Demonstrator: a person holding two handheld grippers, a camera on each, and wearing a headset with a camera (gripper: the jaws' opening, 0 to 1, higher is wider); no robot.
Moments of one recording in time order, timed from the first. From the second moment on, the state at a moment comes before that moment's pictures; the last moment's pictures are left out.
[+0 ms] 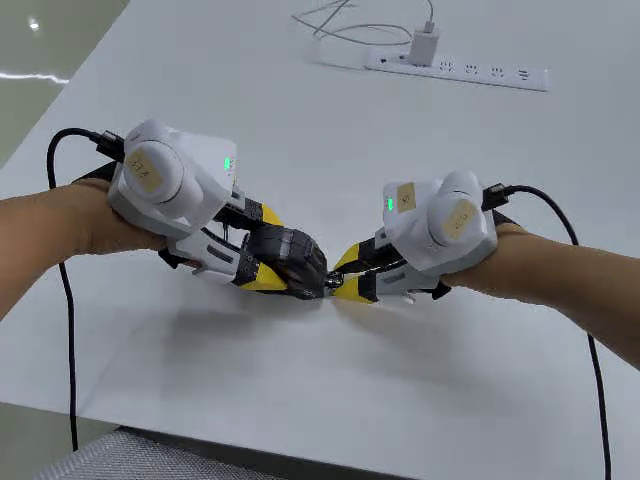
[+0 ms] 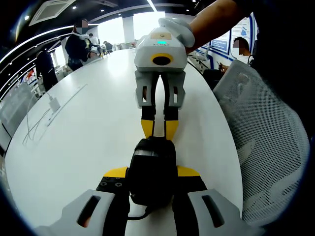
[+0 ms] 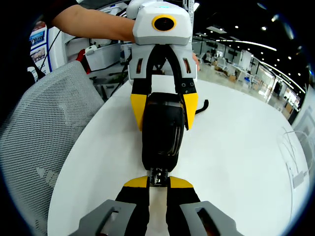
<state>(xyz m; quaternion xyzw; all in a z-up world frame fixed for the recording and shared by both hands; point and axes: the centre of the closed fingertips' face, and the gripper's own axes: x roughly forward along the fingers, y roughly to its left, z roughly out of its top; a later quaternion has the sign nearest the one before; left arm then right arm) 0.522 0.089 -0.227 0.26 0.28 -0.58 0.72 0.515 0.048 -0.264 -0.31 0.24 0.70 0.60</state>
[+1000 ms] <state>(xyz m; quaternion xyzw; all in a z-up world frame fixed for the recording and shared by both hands) 0.520 0.089 -0.227 0.27 0.28 -0.58 0.72 0.515 0.021 -0.263 -0.30 0.25 0.69 0.60</state>
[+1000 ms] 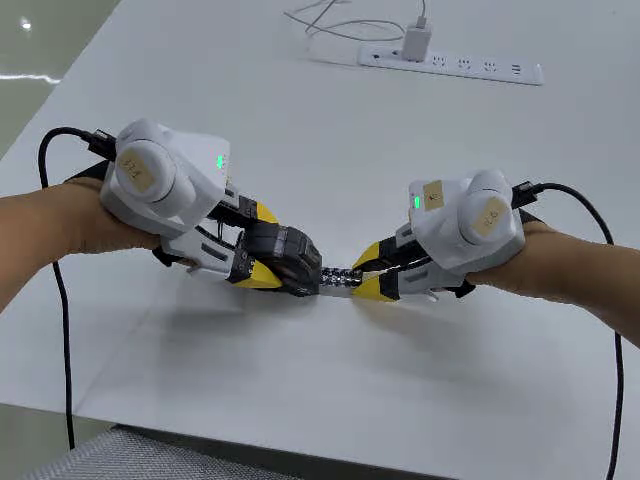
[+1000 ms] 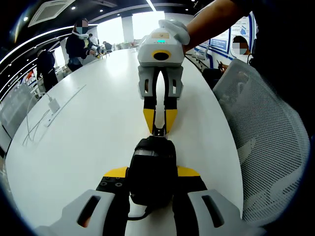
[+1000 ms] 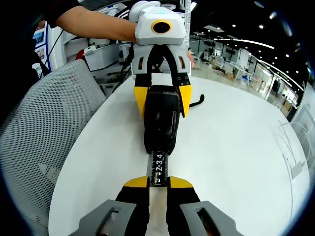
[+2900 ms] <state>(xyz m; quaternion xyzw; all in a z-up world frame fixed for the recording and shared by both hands) 0.520 0.087 -0.228 0.27 0.28 -0.58 0.71 0.517 -0.041 -0.262 -0.30 0.26 0.67 0.62</state>
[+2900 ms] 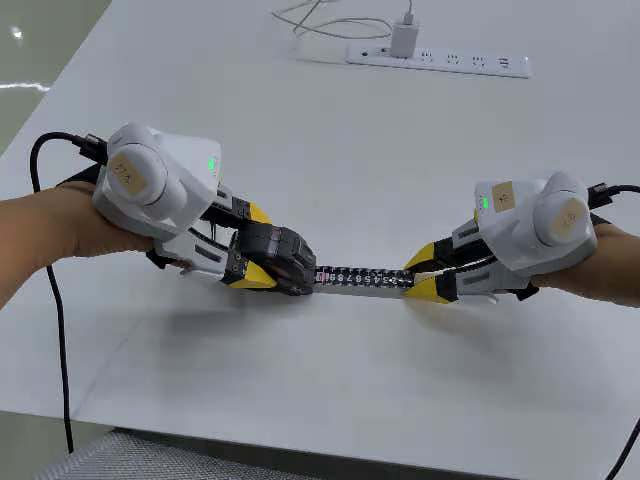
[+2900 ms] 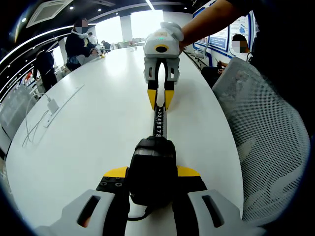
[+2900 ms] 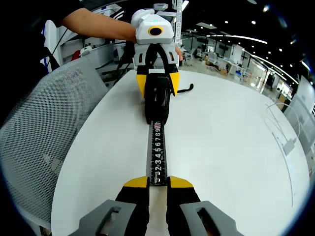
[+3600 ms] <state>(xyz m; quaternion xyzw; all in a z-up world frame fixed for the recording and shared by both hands) 0.519 0.087 -0.229 0.27 0.28 -0.58 0.71 0.522 -0.063 -0.263 -0.30 0.28 0.66 0.63</state>
